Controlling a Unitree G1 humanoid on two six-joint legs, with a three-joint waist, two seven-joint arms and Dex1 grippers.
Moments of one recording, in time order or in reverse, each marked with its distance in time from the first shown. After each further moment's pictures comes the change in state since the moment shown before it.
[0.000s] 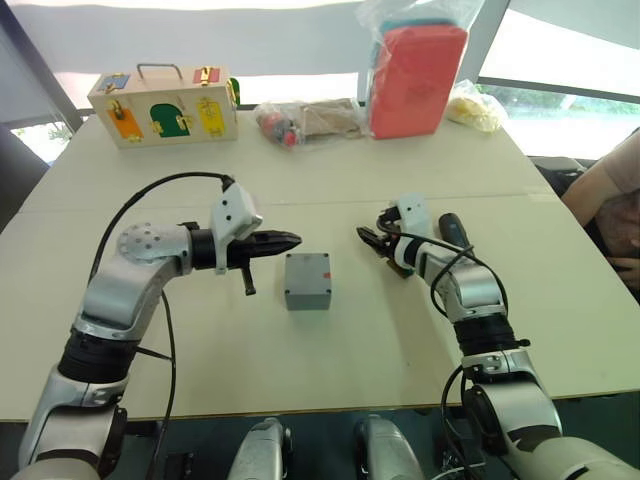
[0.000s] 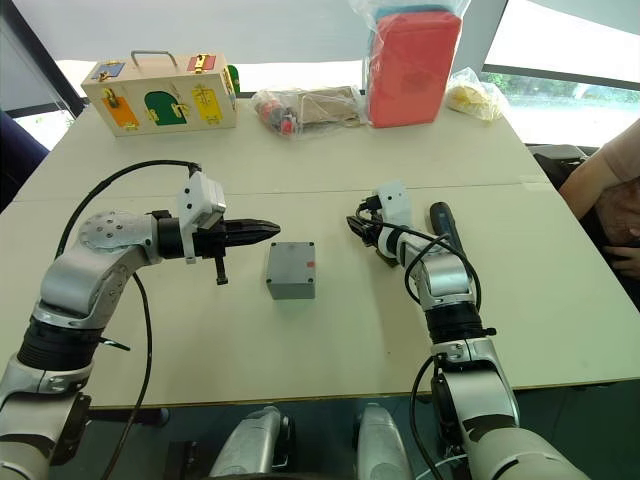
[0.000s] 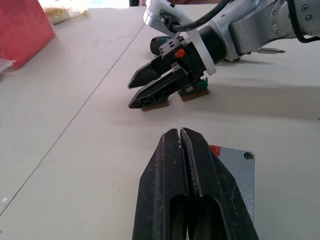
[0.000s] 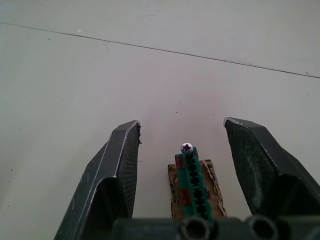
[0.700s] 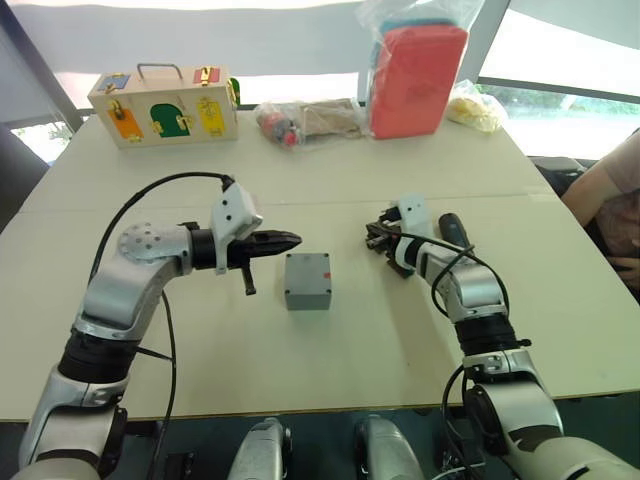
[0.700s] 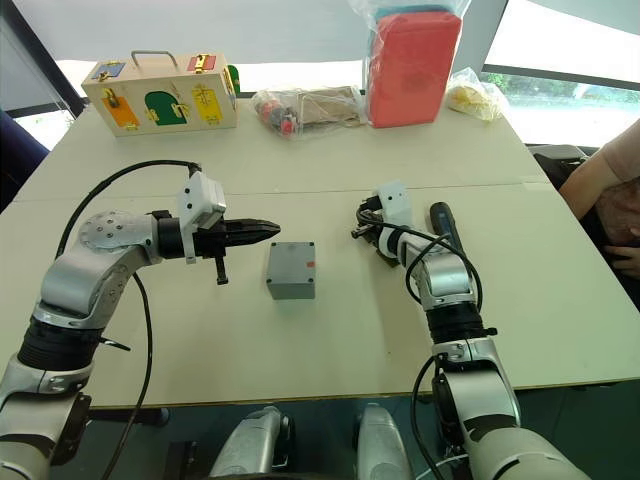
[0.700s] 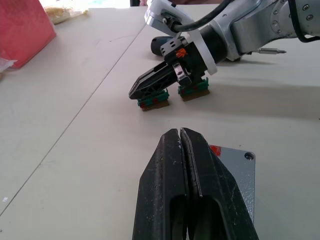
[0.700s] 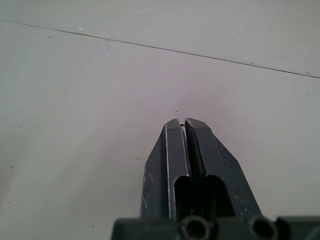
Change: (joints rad) left arm 0.000 0.000 0.000 0.000 0.000 0.002 0.003; right arm 0.000 -0.015 0.002 -0.005 -0.001 0.010 0.012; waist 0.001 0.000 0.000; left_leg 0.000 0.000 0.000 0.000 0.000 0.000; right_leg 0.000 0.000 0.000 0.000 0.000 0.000
